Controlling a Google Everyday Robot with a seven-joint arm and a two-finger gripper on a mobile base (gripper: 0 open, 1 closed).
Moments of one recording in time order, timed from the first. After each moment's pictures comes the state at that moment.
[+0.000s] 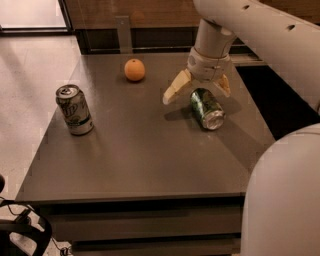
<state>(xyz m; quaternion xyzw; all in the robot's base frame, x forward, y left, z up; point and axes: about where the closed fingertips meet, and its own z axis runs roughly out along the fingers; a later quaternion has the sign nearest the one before) 0.617 -0.117 0.836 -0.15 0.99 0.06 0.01</state>
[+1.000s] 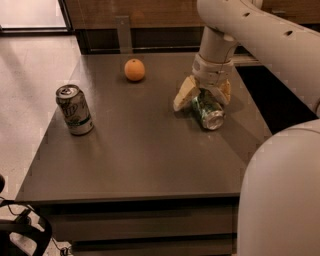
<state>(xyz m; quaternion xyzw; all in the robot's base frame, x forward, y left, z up) 0.621 -0.134 0.819 -0.14 0.99 0.05 0.00</state>
